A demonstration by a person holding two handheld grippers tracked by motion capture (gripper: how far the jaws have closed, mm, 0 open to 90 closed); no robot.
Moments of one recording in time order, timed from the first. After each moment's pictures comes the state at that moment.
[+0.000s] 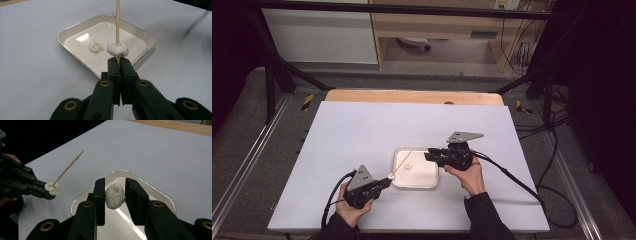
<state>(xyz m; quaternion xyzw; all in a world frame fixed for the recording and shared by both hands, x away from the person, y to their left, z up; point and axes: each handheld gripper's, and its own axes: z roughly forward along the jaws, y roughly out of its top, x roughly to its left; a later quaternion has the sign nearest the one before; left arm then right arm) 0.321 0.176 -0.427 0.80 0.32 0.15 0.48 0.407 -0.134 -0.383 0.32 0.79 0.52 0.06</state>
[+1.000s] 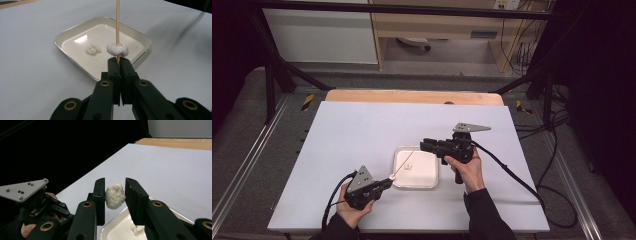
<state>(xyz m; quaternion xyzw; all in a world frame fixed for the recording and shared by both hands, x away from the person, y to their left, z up) 0.318 0.173 -0.426 0.80 0.31 0.15 0.49 0.412 -0.131 -0.357 0.33 0.72 0.61 -0.02</state>
